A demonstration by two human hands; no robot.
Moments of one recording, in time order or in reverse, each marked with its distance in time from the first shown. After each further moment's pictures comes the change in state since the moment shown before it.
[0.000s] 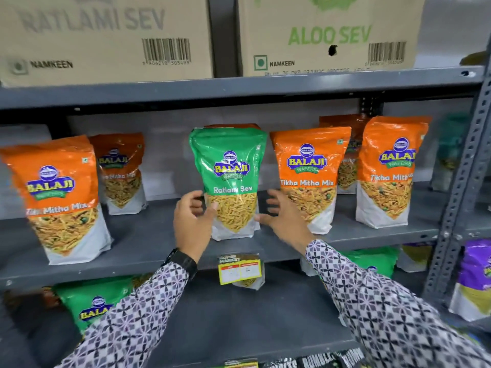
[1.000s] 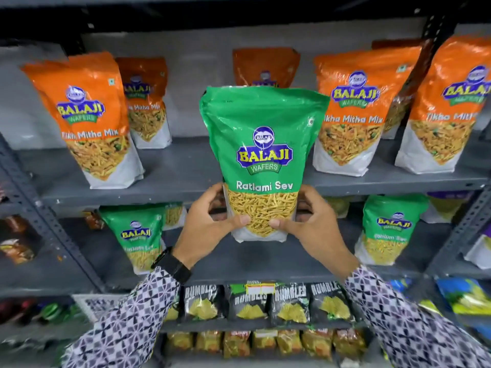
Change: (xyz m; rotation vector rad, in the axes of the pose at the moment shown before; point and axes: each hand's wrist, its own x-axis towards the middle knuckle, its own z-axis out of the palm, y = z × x) left_hand -0.101 -0.032 -0.097 -0.180 -0.511 -0.154; right_hand -0.143 0.013 0.047 0.141 0.020 -0.009
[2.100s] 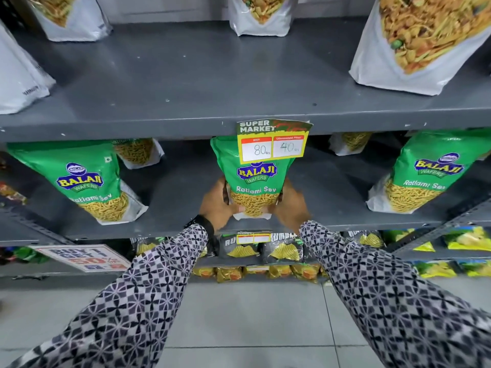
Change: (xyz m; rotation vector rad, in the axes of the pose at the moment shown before) left_hand 0.046 -0.266 0.065 0.253 -0.103 -0.471; right_hand 0.045 0.246 0.078 -0.348 -0.195 0.378
